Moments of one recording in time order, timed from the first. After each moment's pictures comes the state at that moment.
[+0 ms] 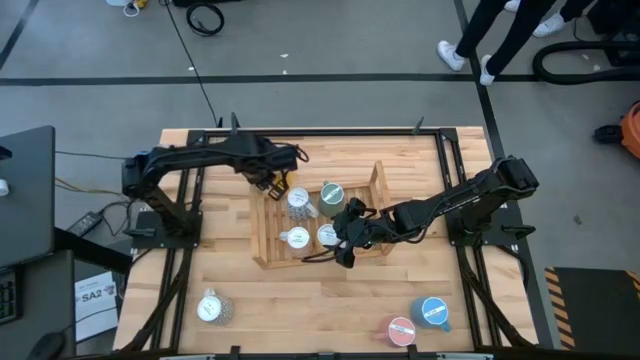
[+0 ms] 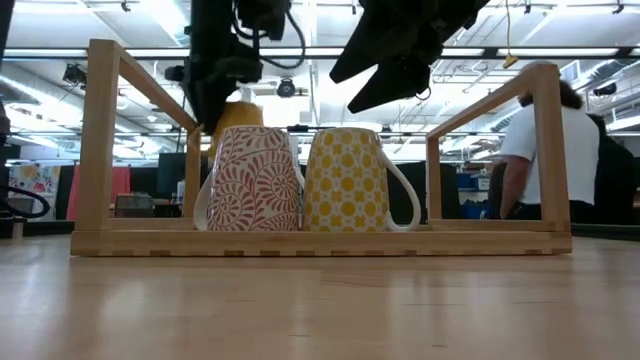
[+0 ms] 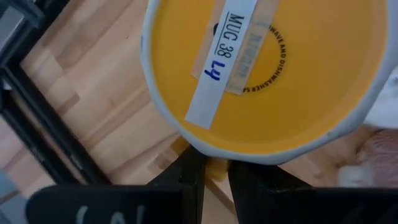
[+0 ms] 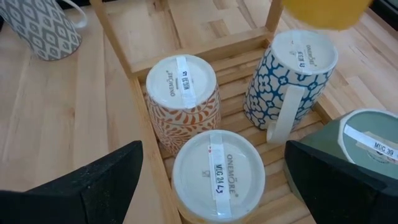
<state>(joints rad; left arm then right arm) 0.25 1.64 1.47 -1.35 -0.29 -0.63 0.28 1.61 1.10 -0.22 0.39 0.39</state>
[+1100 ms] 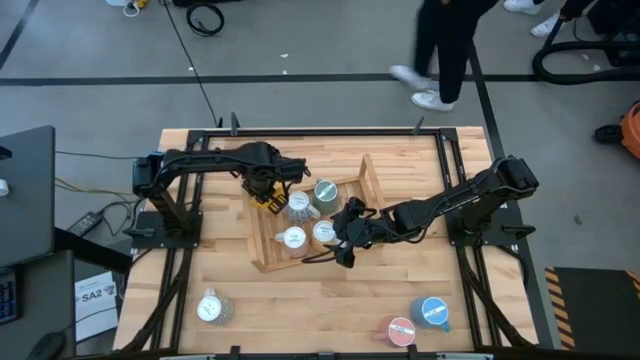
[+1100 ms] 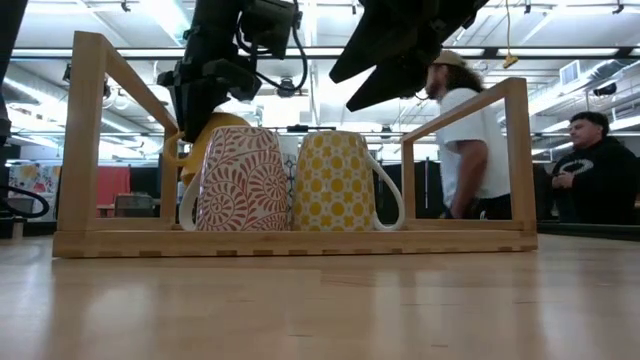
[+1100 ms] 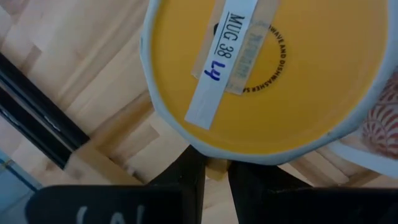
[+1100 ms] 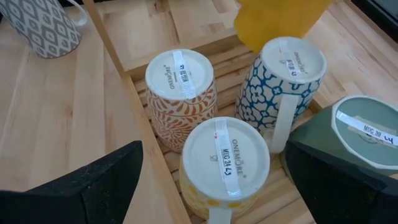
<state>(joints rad) 0.20 1.72 1.46 -1.44 -0.14 -0.67 0.28 1.61 1.10 -0.22 0.40 0.36</state>
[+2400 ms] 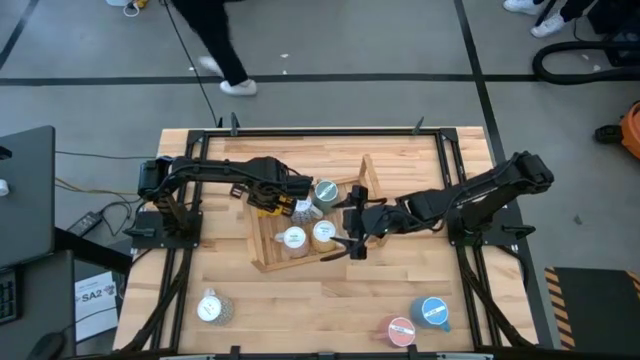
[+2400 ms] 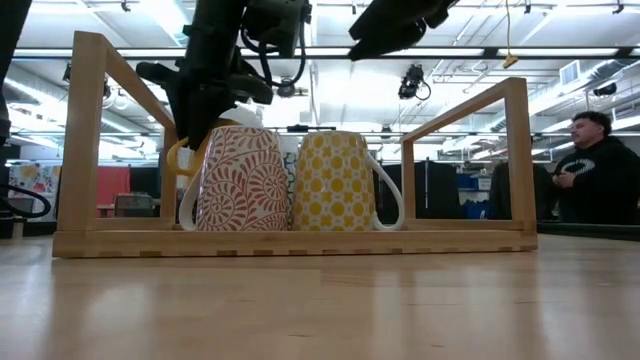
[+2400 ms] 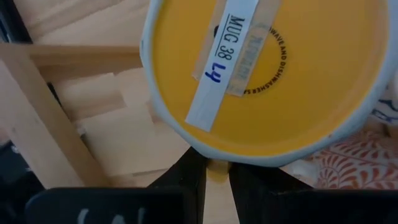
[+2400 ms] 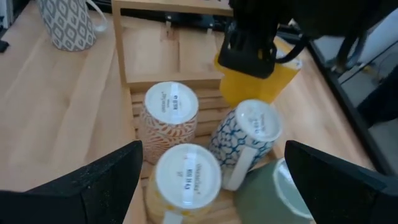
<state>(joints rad) 0.09 1.77 1.46 -1.42 -0.15 -1.19 0.27 1.47 1.10 -0.24 0.40 0.01</state>
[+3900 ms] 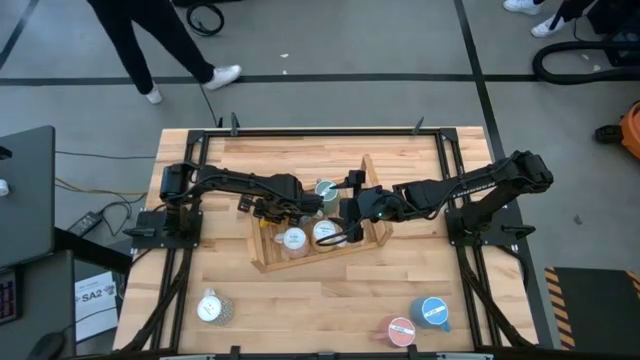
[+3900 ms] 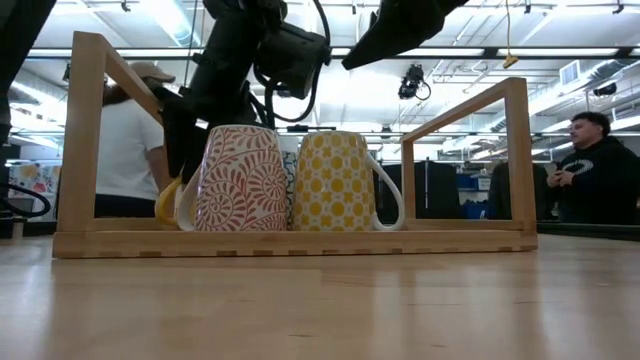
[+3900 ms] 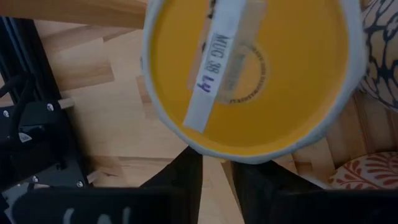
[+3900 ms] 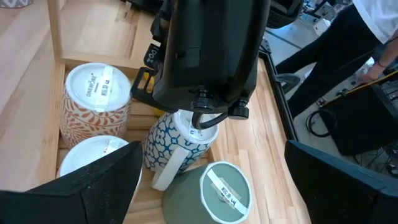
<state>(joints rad) 0.03 1.95 1.47 -1.40 -0.13 -1.34 0.17 1.47 1.10 -0.22 0.45 -0.26</state>
